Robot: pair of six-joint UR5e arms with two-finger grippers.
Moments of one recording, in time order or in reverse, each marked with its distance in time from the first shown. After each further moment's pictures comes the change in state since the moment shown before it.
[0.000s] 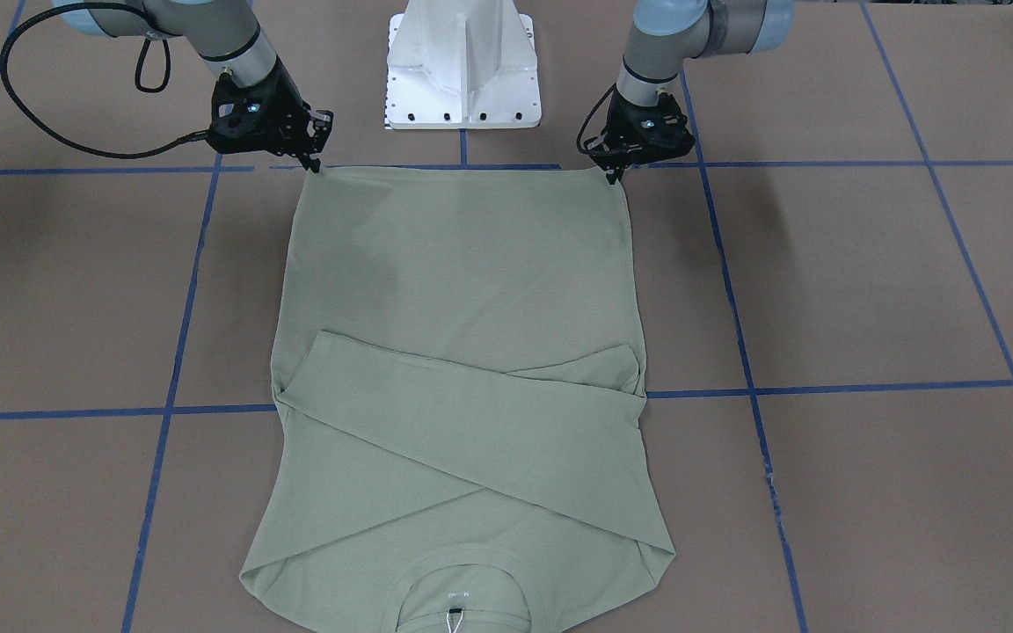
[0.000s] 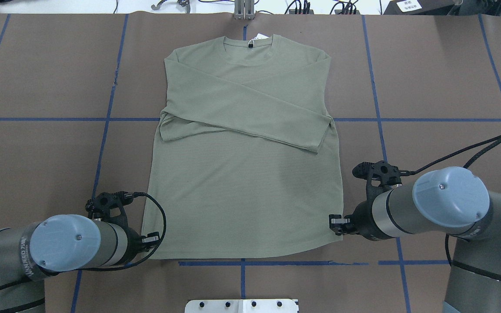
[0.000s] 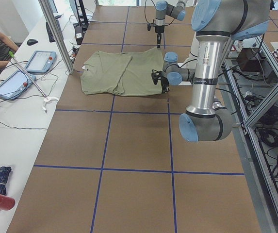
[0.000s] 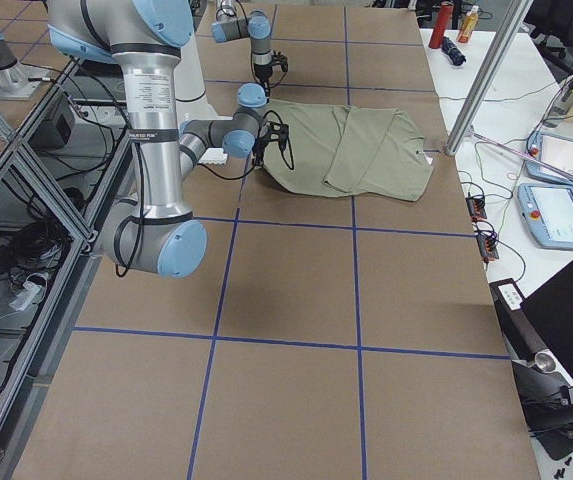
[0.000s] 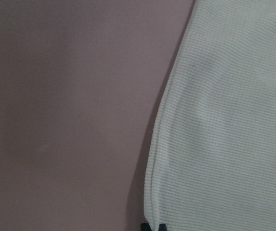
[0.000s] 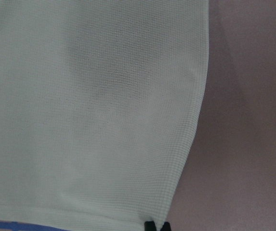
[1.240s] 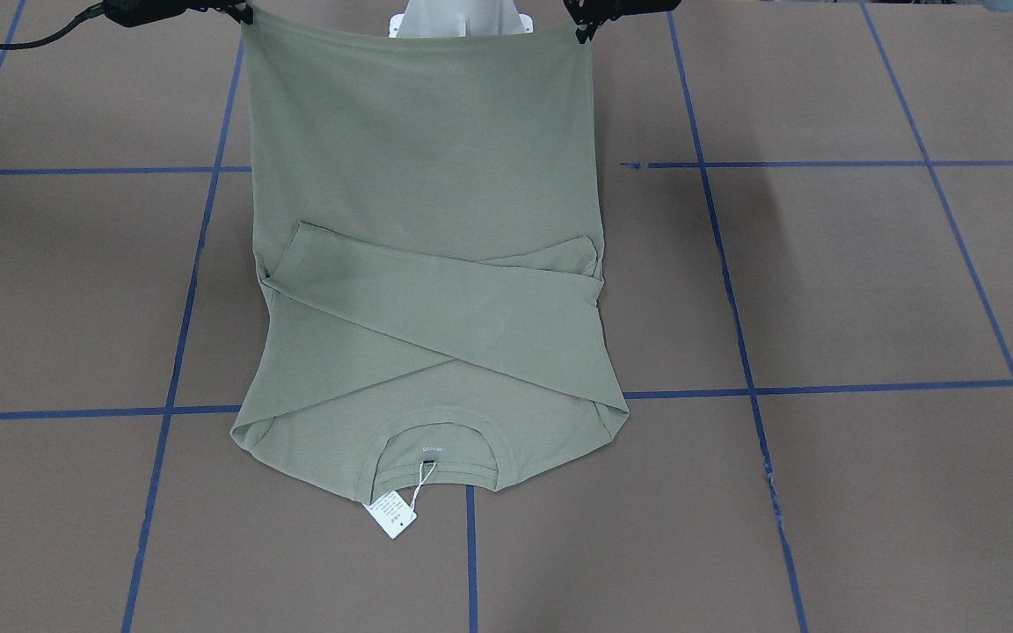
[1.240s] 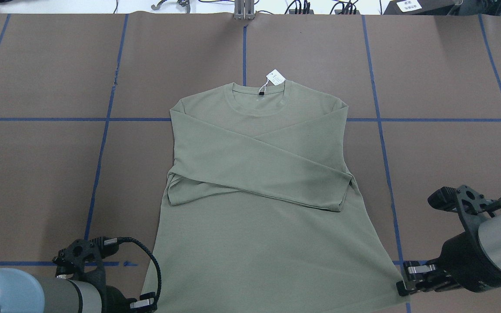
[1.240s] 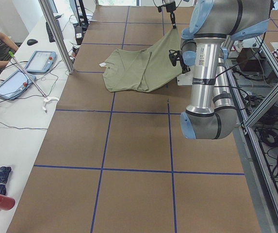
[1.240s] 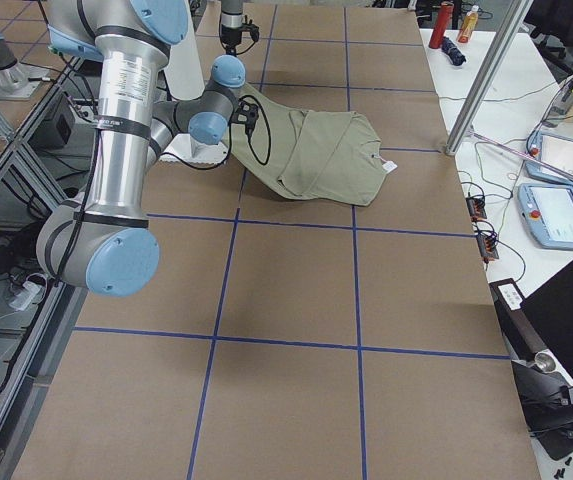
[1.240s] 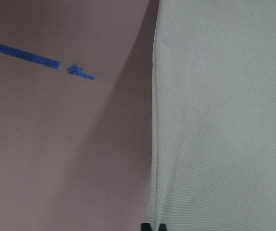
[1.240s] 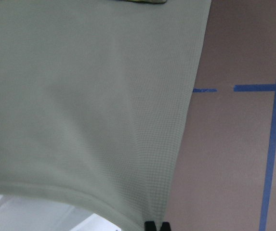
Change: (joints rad) left arm 0.162 -0.027 -0.334 0.231 -0.040 -0.159; right arm 0.068 -0.258 0.285 0.000 0.308 -0.006
